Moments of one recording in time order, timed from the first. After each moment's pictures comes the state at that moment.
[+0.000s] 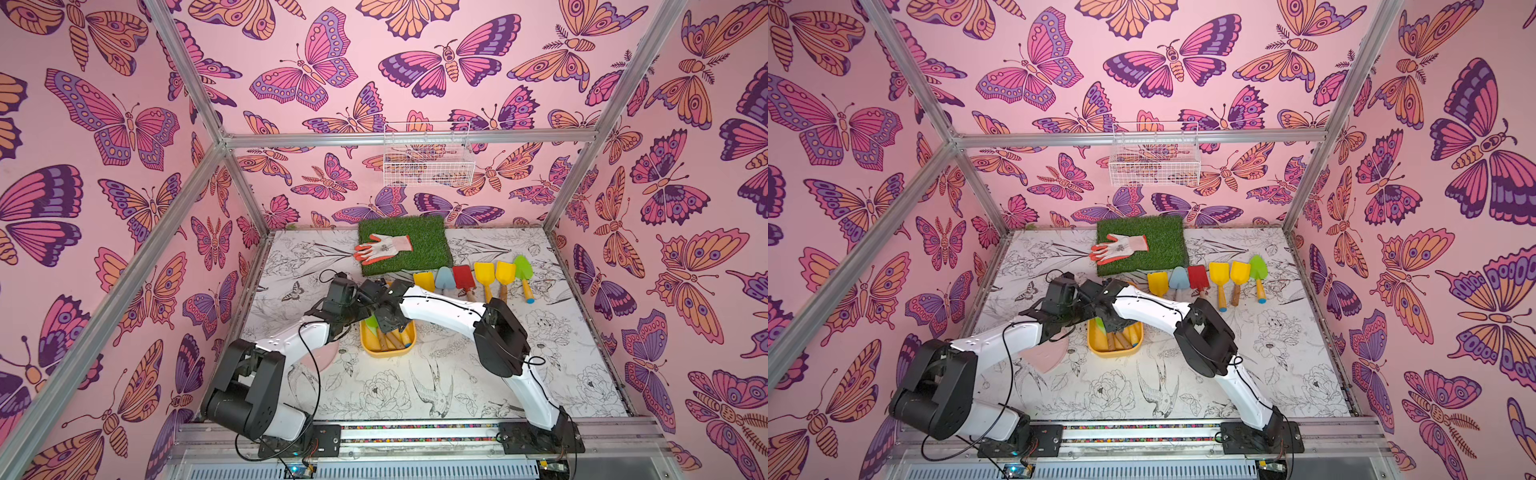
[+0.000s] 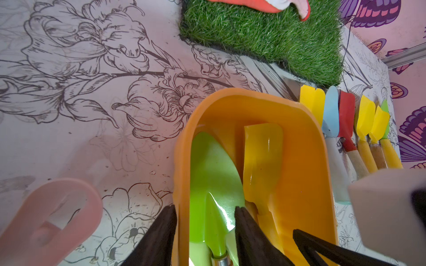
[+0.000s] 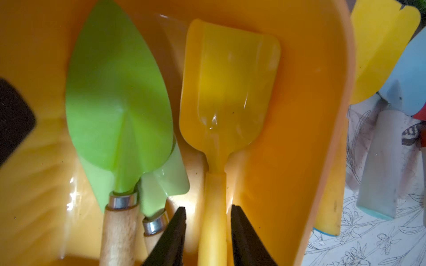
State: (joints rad) left arm -0.36 1.47 0.72 -0.06 0.09 -0.63; right arm 1.05 2.25 1.90 -1.04 0.34 0.57
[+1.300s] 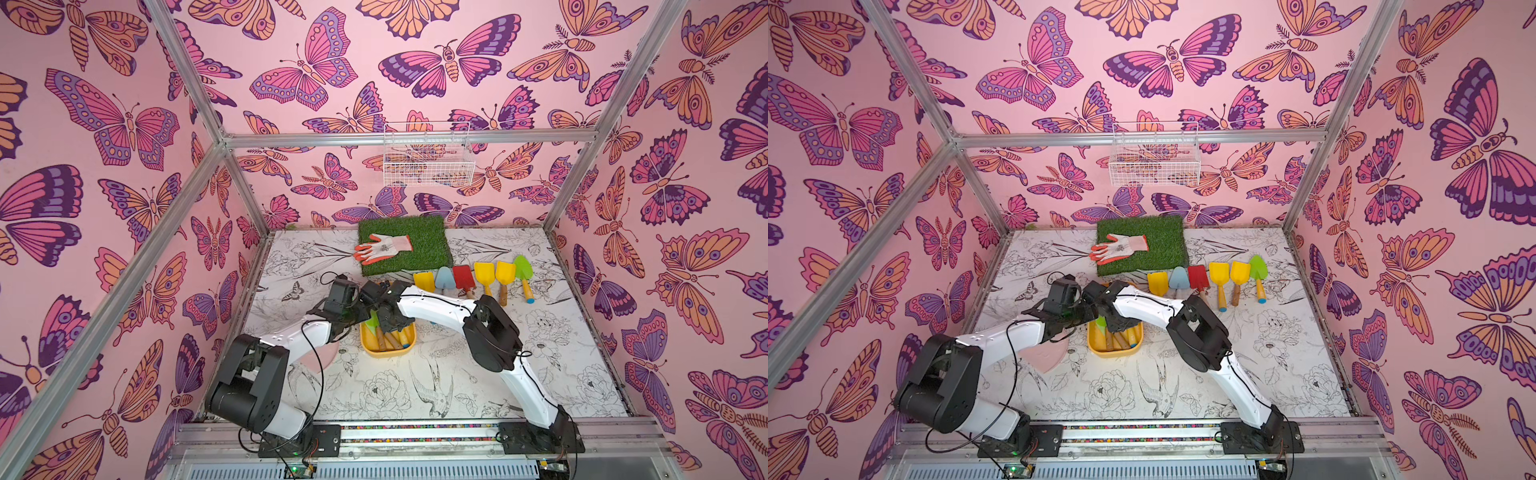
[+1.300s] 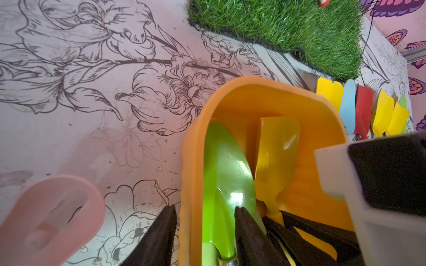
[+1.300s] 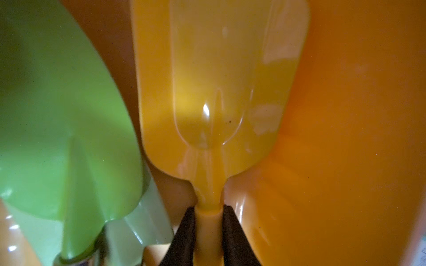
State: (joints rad) left arm -0.36 1.50 0.72 -0.06 0.09 -0.63; right arm 1.02 2.31 1.89 -1.00 0.31 0.63
